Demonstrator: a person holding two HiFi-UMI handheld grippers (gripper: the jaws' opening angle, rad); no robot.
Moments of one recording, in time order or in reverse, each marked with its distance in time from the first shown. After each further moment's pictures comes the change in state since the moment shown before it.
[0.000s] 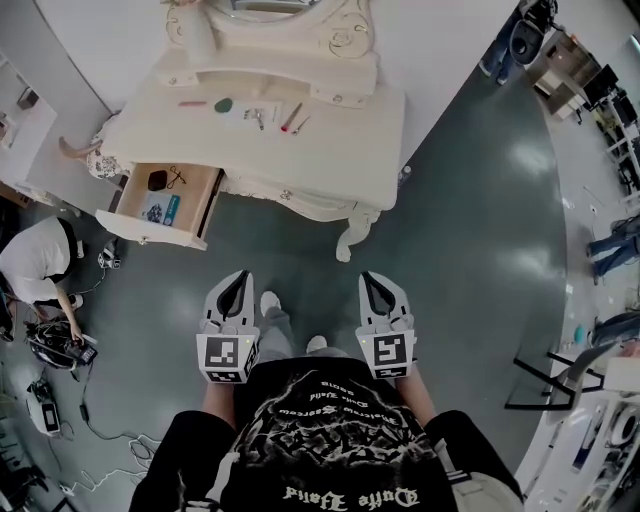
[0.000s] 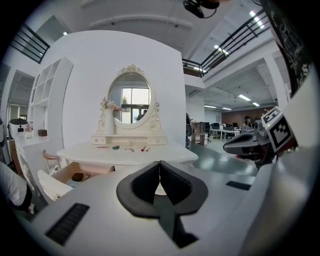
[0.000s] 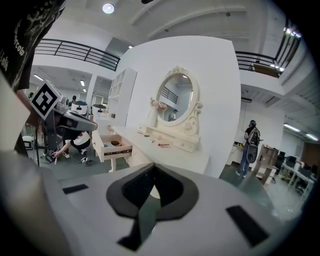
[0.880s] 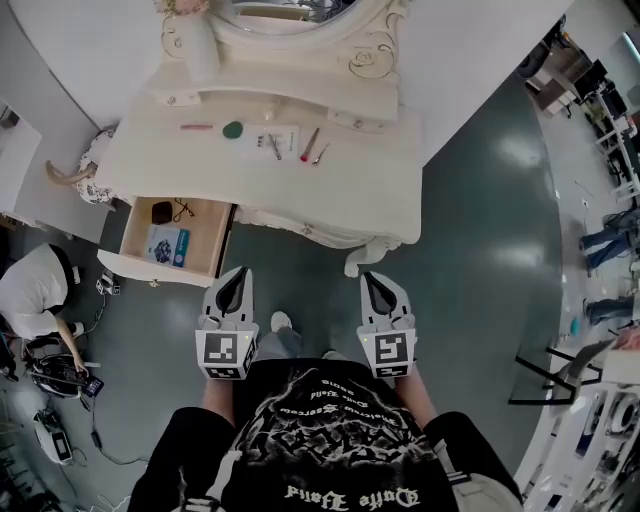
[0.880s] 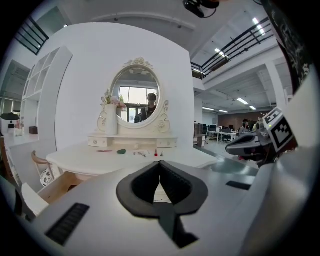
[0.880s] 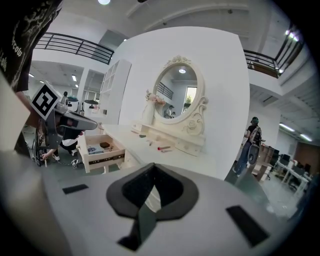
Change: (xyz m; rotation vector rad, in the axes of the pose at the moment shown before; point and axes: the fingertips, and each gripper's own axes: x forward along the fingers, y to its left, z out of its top) left arm 0.083 0.114 0.015 -0.015 -0.007 -0.063; right arm 0.114 0.015 0.041 0.018 0.055 -0.069
